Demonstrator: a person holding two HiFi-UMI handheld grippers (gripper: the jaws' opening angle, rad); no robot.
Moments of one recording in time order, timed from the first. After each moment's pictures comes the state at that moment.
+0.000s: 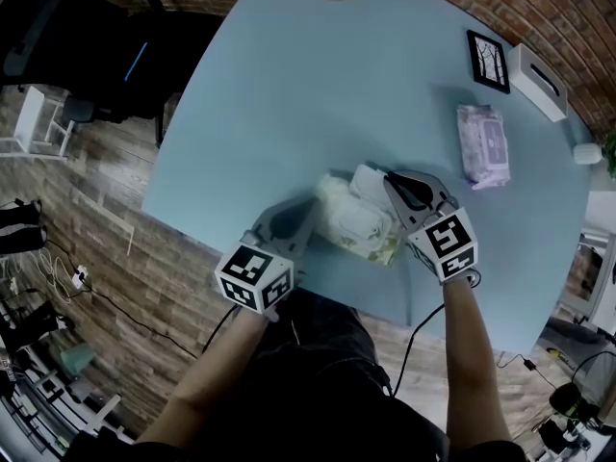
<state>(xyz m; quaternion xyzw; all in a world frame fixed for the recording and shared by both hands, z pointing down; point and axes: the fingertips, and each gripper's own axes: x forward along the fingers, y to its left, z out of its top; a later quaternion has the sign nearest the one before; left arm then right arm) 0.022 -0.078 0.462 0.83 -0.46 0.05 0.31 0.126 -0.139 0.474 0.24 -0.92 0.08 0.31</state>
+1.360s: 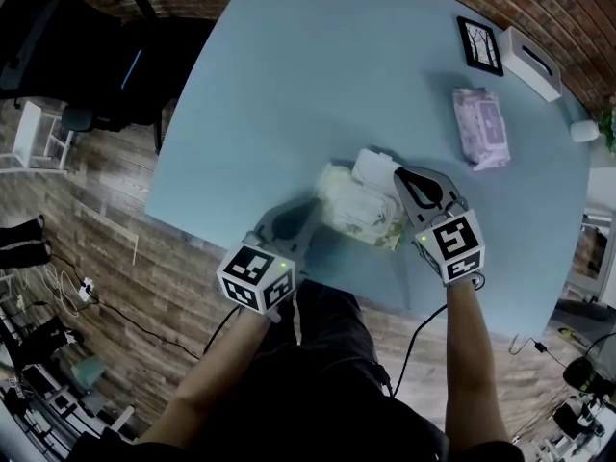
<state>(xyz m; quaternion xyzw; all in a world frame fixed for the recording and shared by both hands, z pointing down) 0.021 -0.058 0.462 0.84 -0.43 0.05 0.32 0.138 -0.123 0.458 0.30 -0.90 0.06 0.30</state>
